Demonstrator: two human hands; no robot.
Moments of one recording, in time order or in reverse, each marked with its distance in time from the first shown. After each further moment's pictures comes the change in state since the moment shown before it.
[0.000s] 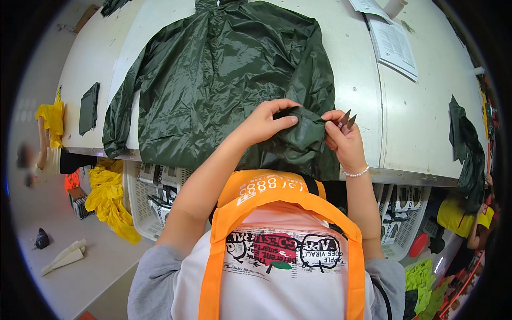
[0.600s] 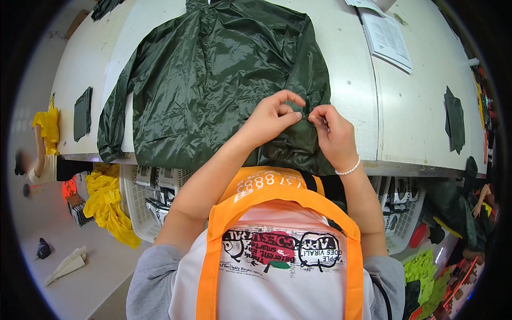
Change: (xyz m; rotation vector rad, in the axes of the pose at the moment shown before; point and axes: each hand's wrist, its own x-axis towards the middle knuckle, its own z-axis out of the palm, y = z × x) left_hand 0.002 0.012 0.018 -0.130 0.122 -0.110; right_hand 0.003 -0.007 0.029 -1.002 0.108 -0.579
